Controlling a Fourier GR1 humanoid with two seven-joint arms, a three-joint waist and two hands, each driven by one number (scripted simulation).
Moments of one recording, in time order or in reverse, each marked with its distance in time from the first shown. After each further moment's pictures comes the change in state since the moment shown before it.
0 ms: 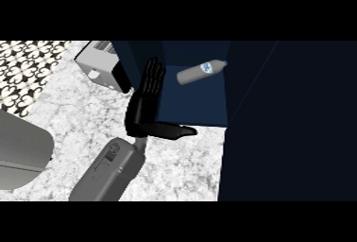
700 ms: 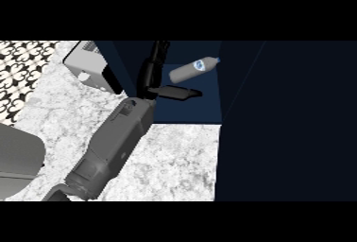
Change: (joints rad) left arm -0.444 -0.031 0.187 0.641 -0.077 -0.041 -0.194; right arm -0.055 0.009 -0.026 0.039 -0.023 0.012 0.007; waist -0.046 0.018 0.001
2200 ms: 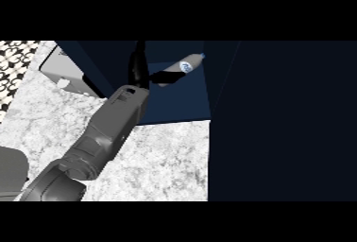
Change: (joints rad) left arm -0.220 0.030 0.108 0.401 -0.181 0.459 0.177; right arm -0.055 -0.009 0.002 0.059 -0.019 0.073 -0.024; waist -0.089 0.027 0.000
